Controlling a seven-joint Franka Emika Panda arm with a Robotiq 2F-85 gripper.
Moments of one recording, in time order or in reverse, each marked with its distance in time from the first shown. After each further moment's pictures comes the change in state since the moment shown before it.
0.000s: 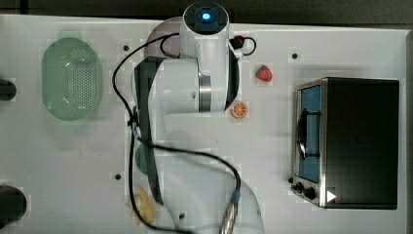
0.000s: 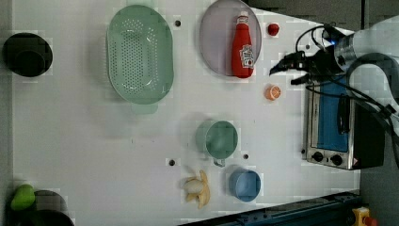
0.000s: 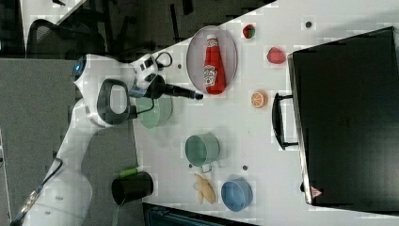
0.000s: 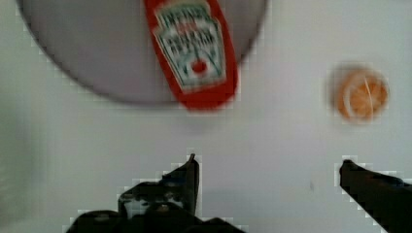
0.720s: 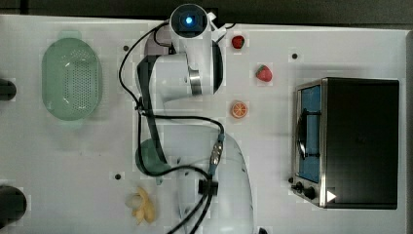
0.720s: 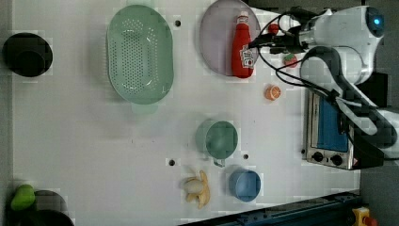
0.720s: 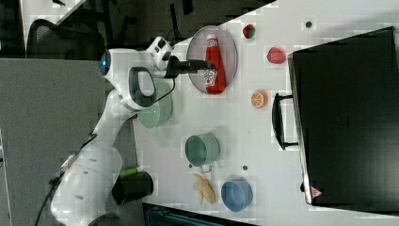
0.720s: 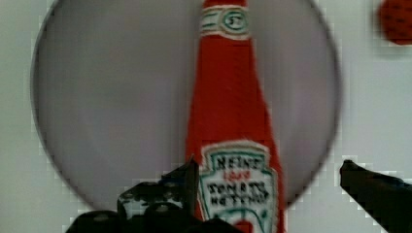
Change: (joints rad) arm 0.034 0.273 0.007 0.150 -0.134 0.300 -0.112
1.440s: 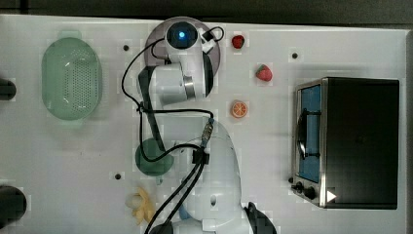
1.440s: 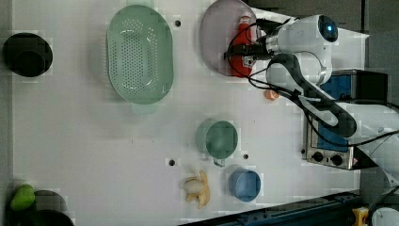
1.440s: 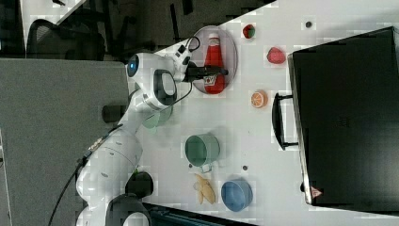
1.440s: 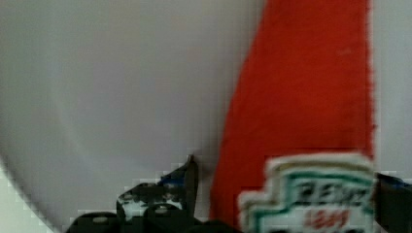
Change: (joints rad) arm 0.030 0.162 -0.001 0.047 -0.021 0.074 -0.004
